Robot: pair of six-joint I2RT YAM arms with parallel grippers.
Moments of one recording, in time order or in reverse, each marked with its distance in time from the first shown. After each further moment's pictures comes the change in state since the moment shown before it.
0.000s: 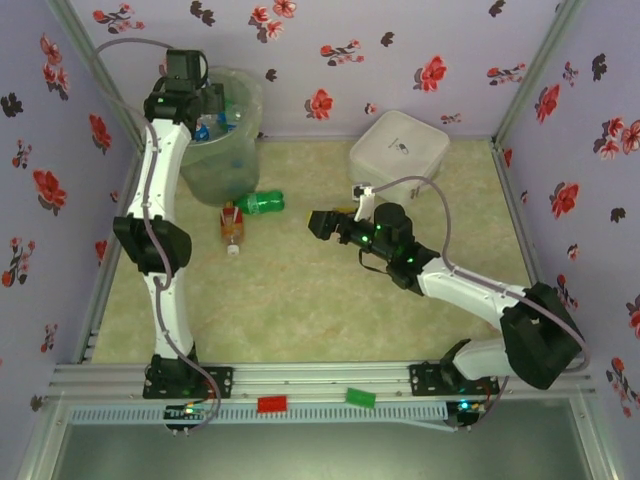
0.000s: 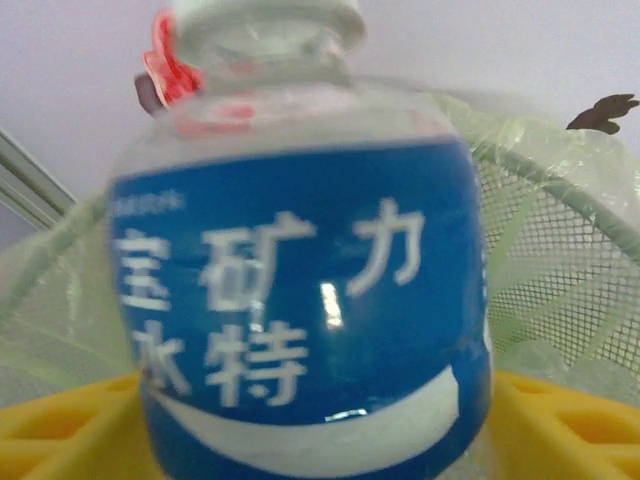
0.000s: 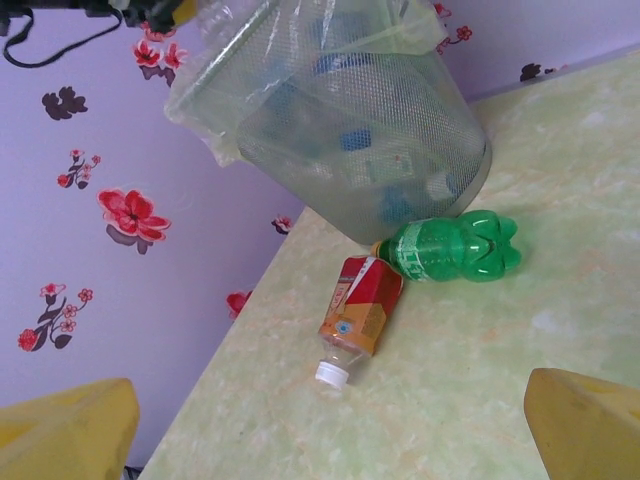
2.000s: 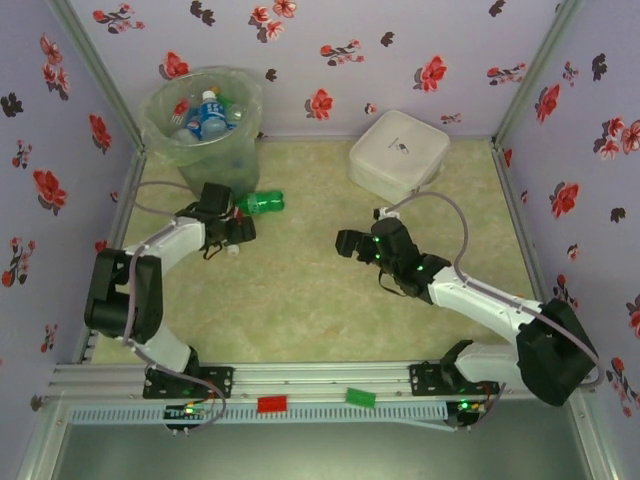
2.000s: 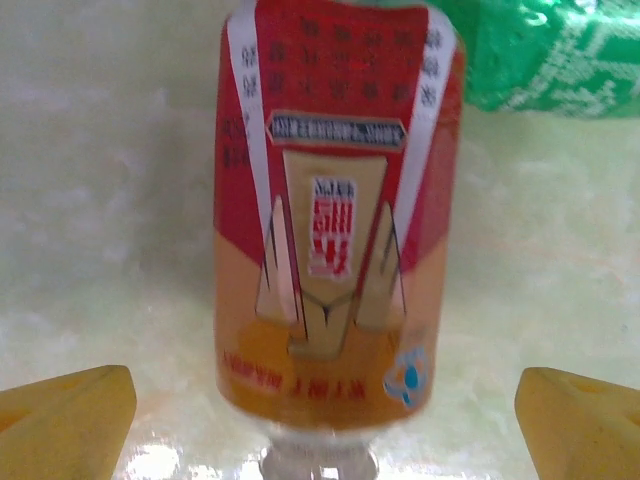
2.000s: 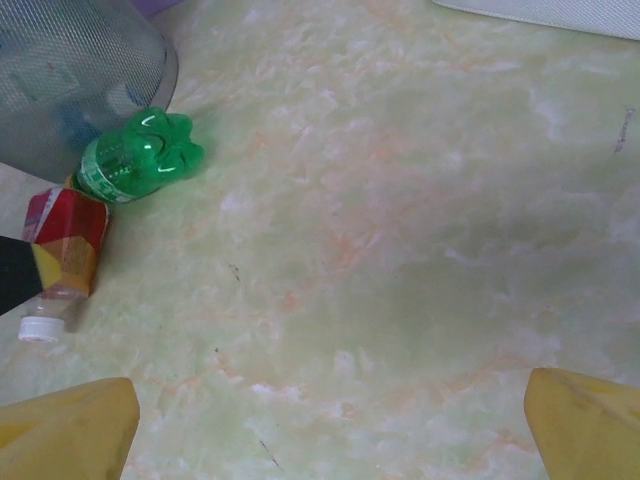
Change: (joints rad) left arm -0.114 -0.562 -1.540 0.465 0.156 -0.346; right arm 0.000 -0.095 -0.055 -0.489 0.360 0.005
